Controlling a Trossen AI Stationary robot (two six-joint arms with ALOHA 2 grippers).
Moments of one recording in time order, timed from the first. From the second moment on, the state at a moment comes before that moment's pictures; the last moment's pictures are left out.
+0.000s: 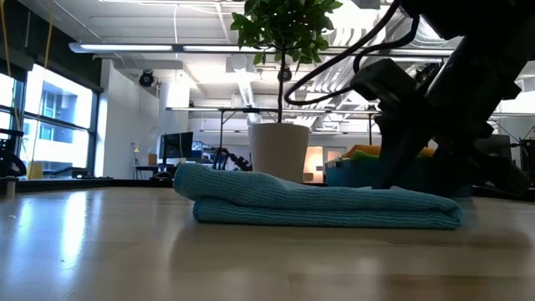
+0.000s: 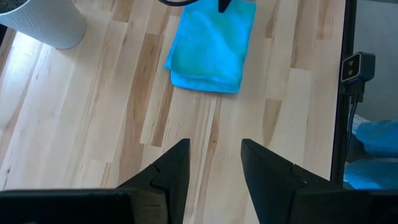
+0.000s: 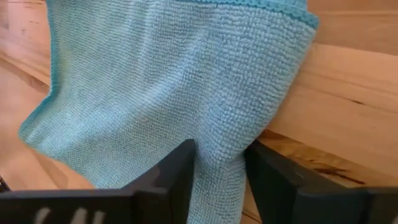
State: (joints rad) left arm -0.61 1.49 1.73 -1.50 -0.45 -0.83; right arm 0.43 1.73 0.74 -0.03 0.27 1.70
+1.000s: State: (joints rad) left arm -0.60 1.47 1.73 -1.53 -0.46 -0.68; right arm 0.30 1.67 1.14 -0.85 0.28 1.41
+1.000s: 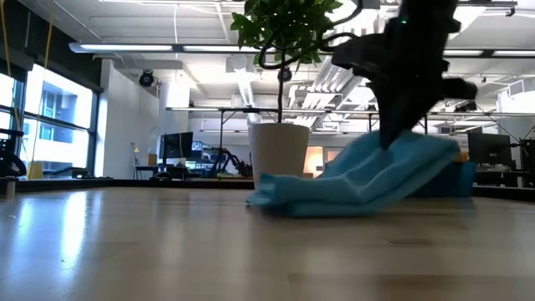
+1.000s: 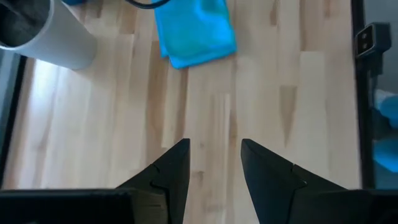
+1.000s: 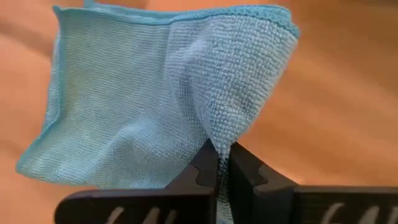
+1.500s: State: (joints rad) left arm -0.57 1.32 1.73 -1.55 -0.59 -0.57; right arm -0.01 1.67 1.47 -1.23 0.44 0.92
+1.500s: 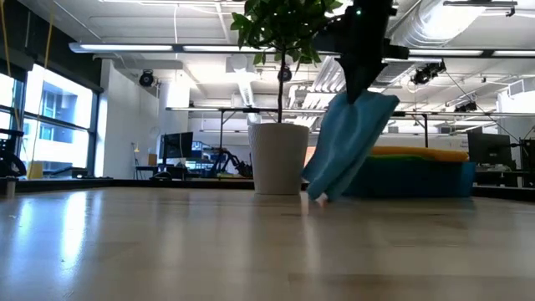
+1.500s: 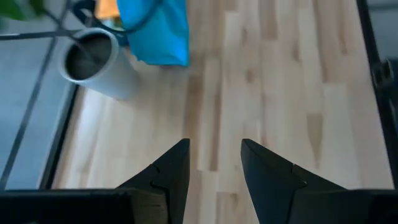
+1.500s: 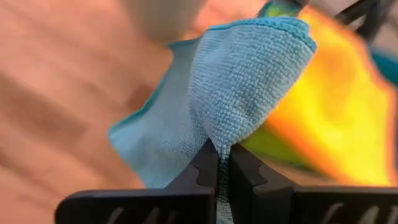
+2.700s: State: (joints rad) left arm -0.29 1.22 1.73 -1.54 -0.78 -0.41; right arm -0.43 1.51 1.46 -1.42 0.59 0.62
